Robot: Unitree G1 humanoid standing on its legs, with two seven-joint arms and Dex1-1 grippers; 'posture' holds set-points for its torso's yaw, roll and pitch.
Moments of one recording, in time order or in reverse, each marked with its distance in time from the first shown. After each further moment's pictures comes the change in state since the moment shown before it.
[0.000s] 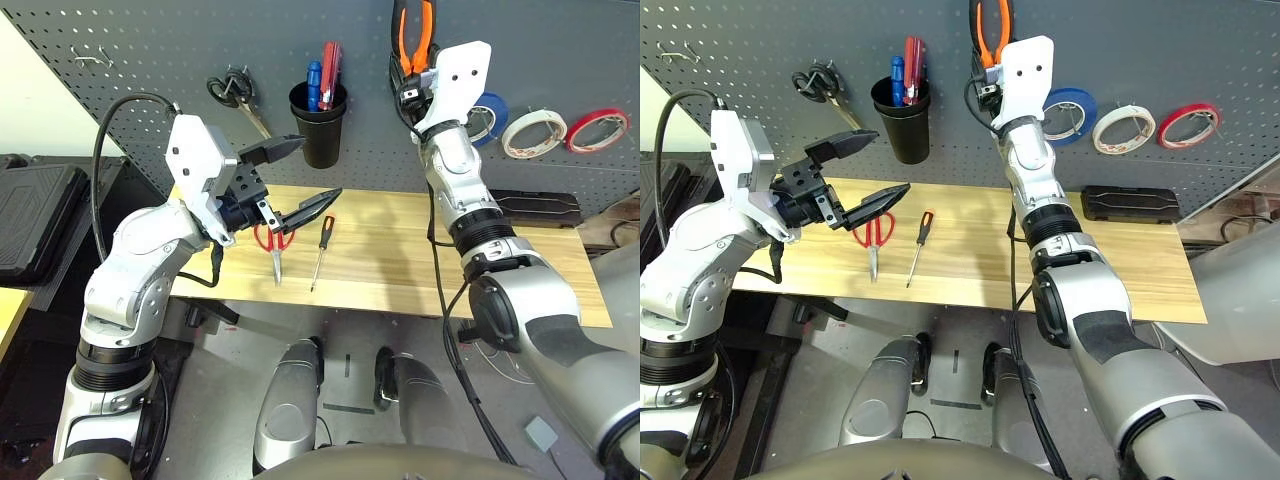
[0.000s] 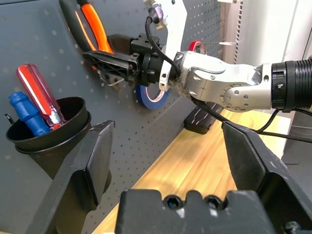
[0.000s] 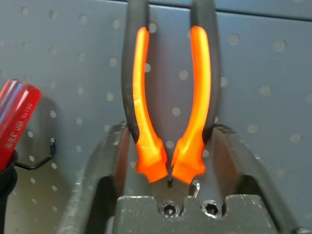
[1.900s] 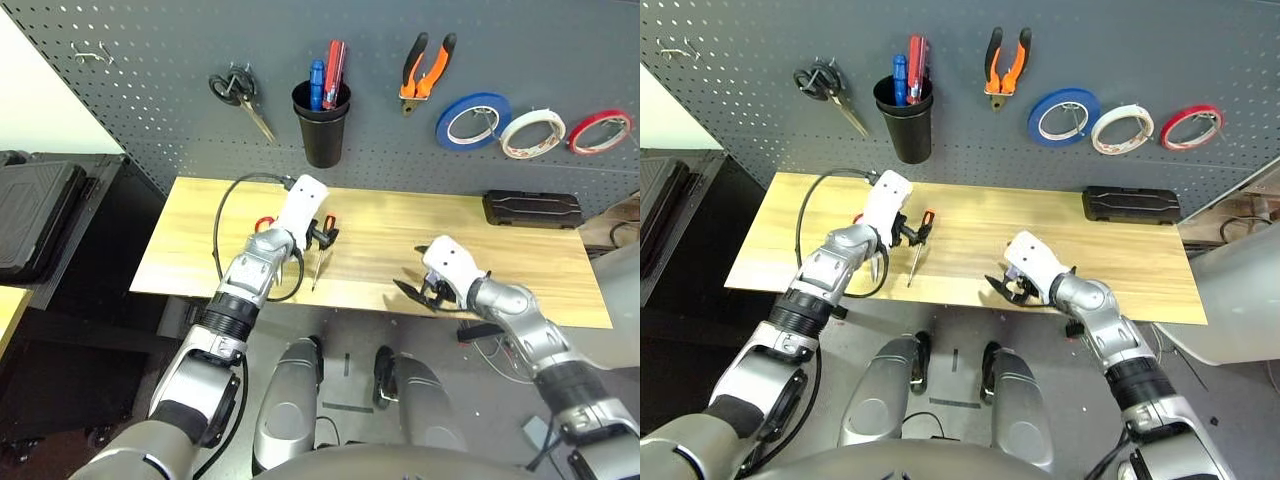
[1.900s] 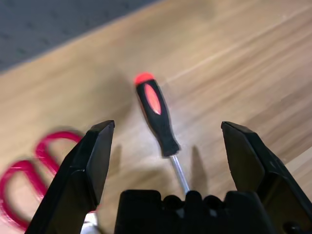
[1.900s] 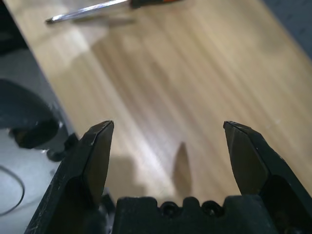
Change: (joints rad) left arm -0.226 -0.418 -0.281 0.976 0.529 0.074 0.397; right arm 0.855 -0.310 0.309 -0.655 -0.095 0.534 0.575
